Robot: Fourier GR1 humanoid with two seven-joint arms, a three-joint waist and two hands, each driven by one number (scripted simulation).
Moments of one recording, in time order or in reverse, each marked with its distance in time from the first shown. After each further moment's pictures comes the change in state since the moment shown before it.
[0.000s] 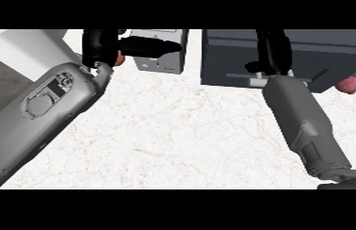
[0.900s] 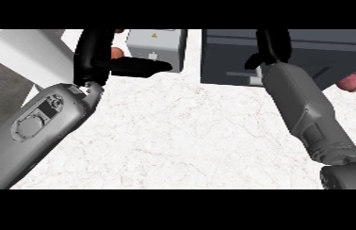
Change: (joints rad) left arm 0.143 0.035 0.014 -0.126 -0.048 -0.019 -0.019; right arm -0.157 -0.031 -0.089 0.213 -0.048 0.008 -0.105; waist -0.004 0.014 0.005
